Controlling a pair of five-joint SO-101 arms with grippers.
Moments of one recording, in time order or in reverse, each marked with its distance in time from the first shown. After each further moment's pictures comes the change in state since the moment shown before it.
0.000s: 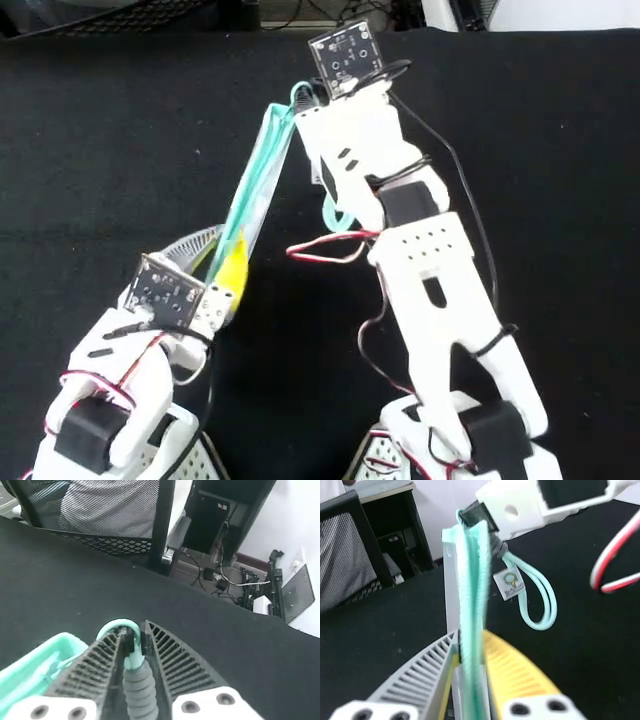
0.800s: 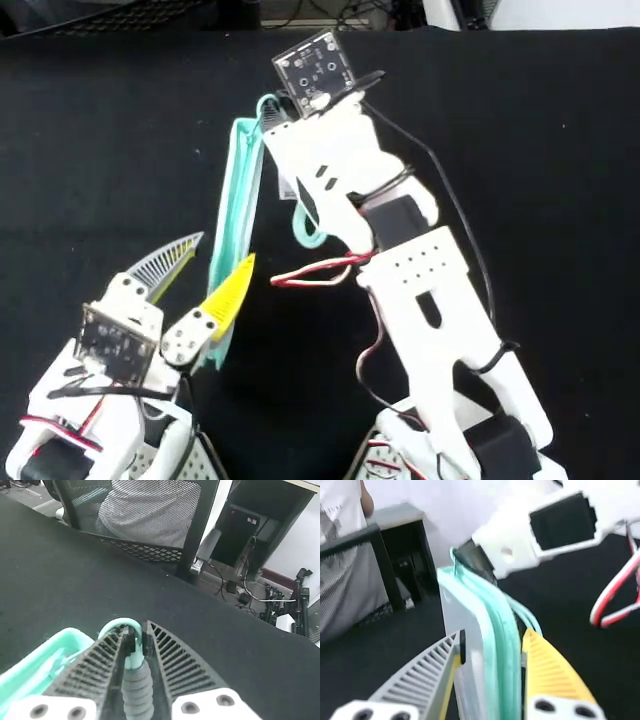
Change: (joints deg) left arm 0.0 -5.8 -8.4 3.6 0.0; right arm -6.9 -3.6 -1.3 6.2 -0.3
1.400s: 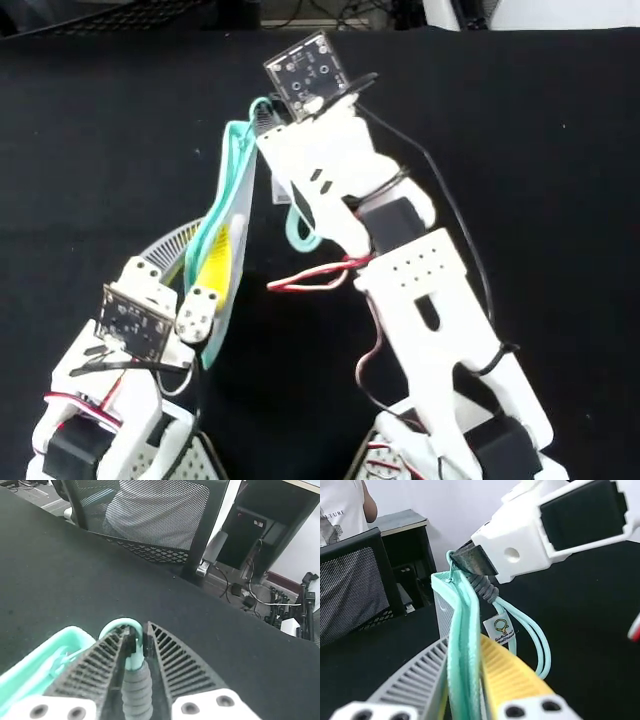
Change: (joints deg) left arm -0.4 -0.6 7.6 -8.9 0.0; right arm -1.8 -0.4 -0.5 0.8 0.0
